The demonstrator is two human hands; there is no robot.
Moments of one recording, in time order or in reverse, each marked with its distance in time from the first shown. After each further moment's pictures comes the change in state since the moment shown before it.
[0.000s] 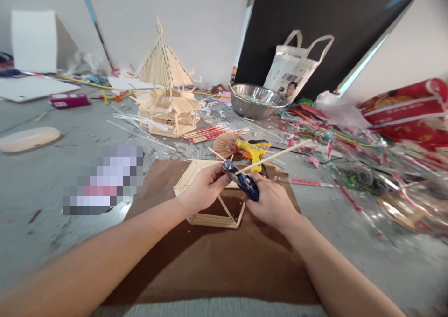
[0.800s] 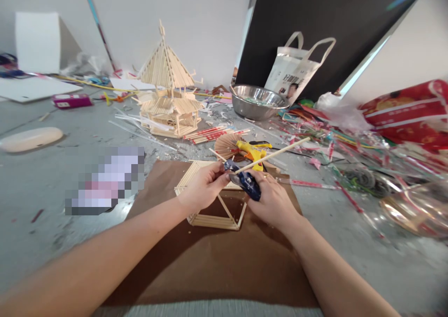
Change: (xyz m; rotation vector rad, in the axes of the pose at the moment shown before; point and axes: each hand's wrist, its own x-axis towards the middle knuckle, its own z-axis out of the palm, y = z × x) left_hand 0.000 0.000 -0.002 -0.061 0.048 -0.028; right_hand 0.002 0.009 0.009 0.035 0.143 -0.078
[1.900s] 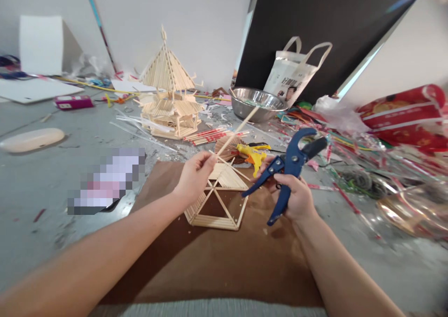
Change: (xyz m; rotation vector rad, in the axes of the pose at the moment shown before) left_hand 0.007 0.005 -0.011 0.133 0.382 -0.079; right_hand 0.006 0.010 -0.015 1.408 0.140 0.325
